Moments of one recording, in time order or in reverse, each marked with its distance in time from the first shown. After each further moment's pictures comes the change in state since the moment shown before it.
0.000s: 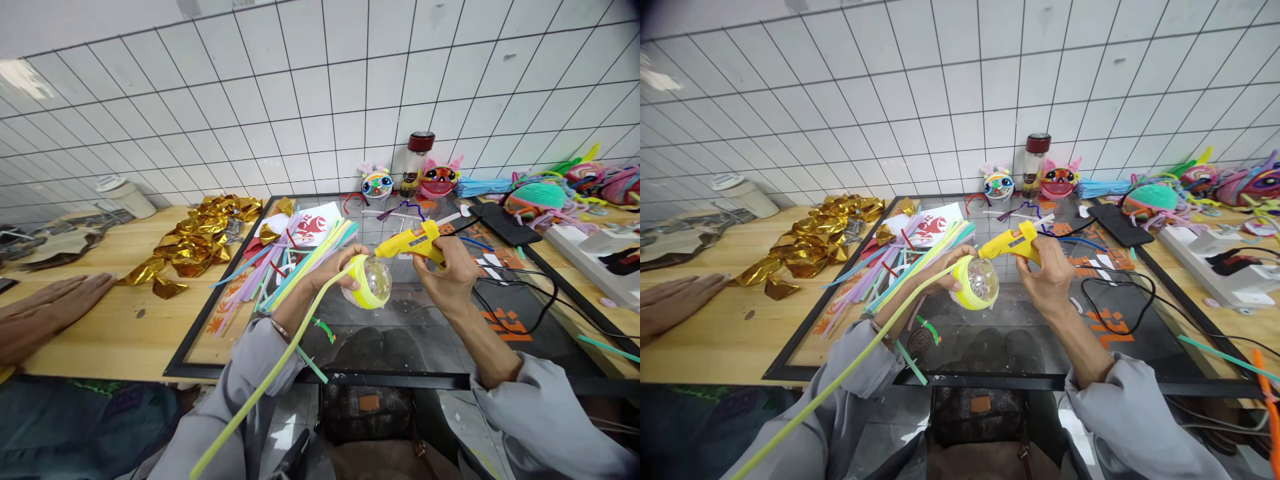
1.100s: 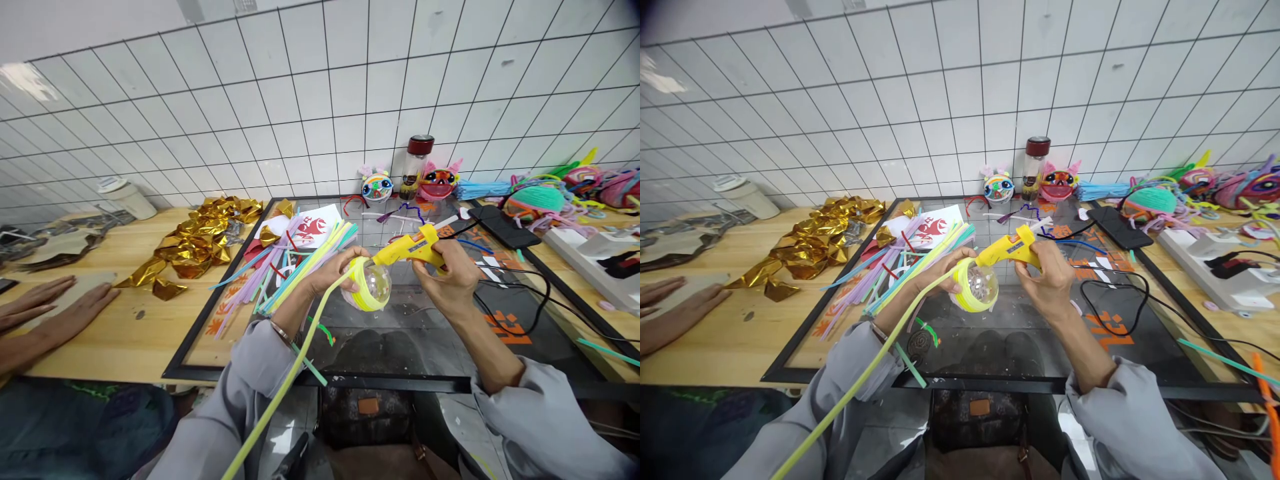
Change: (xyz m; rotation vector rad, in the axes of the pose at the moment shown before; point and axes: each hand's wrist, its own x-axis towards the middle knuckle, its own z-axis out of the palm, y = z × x) left_hand 0.001 -0.004 -0.003 -0.005 -0.018 0.020; right_hand 0.001 0.001 -0.003 0.036 -0.032 0.027
